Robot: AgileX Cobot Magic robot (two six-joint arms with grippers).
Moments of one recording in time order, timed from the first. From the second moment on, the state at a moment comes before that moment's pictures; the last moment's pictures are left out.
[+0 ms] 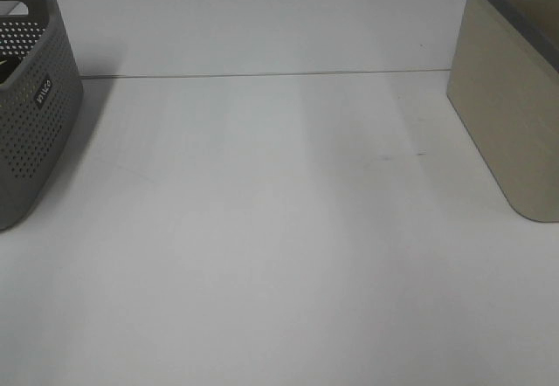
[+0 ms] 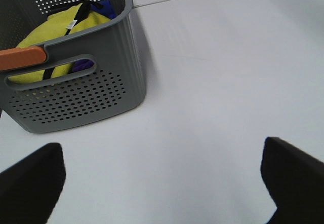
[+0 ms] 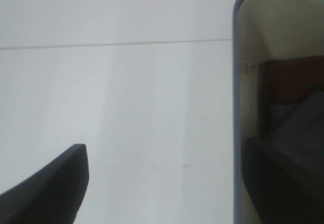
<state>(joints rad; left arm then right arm) -0.03 0.00 -0.51 -0.08 1.04 0.16 0.00 1.83 -1.93 0.24 1.08 -0.08</state>
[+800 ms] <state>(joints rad) -0.03 0.00 -0.51 -0.08 1.04 0.16 0.07 1.44 -1.41 0.06 1.21 0.02</state>
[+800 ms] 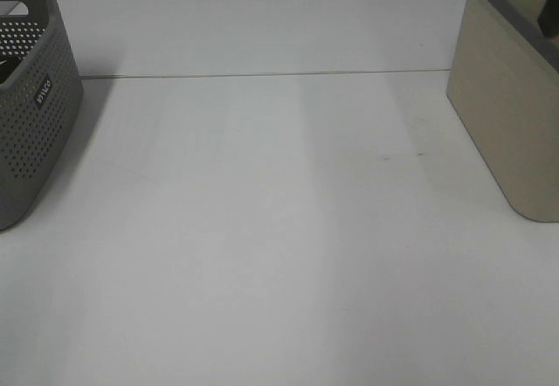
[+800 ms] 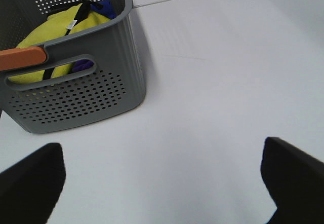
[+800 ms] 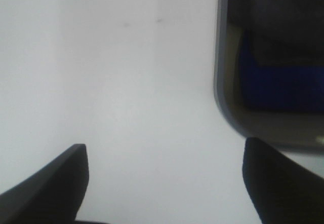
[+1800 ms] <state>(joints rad) -0.03 0.00 -0.51 -0.08 1.04 0.16 0.07 0.24 -0.55 0.05 1.19 0.00</state>
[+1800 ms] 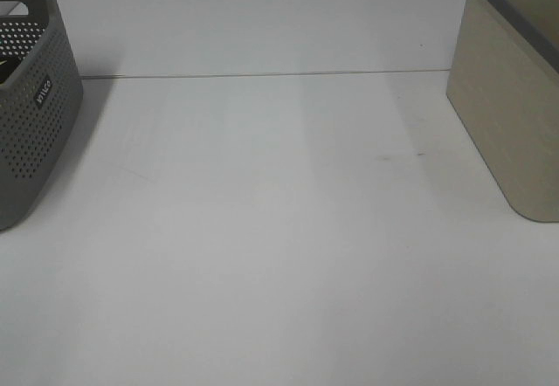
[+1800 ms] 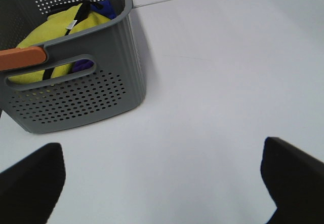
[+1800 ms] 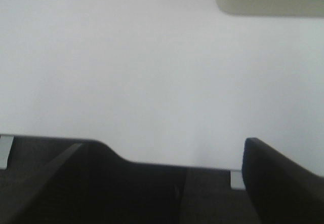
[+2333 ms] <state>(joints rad) -0.03 0.00 -0.51 -0.08 1.04 0.16 0.07 0.02 -0.50 0.06 1.07 -0.03</state>
